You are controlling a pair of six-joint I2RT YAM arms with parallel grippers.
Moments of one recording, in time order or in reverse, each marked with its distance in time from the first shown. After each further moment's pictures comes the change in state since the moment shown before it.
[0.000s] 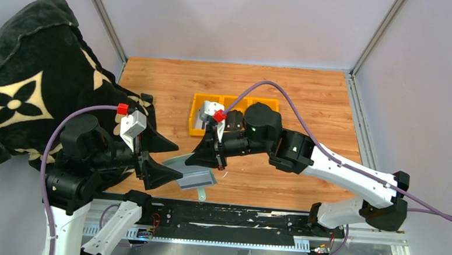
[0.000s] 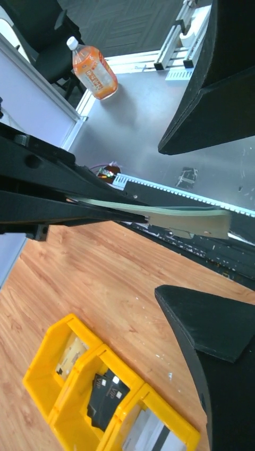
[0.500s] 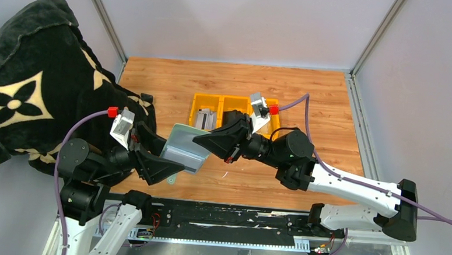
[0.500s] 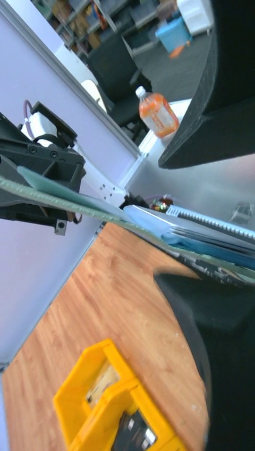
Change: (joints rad) left arm 0.000 -0.214 -0.314 0.555 -0.063 -0.583; right arm 0.001 -0.211 -0.484 0.899 0.323 0.427
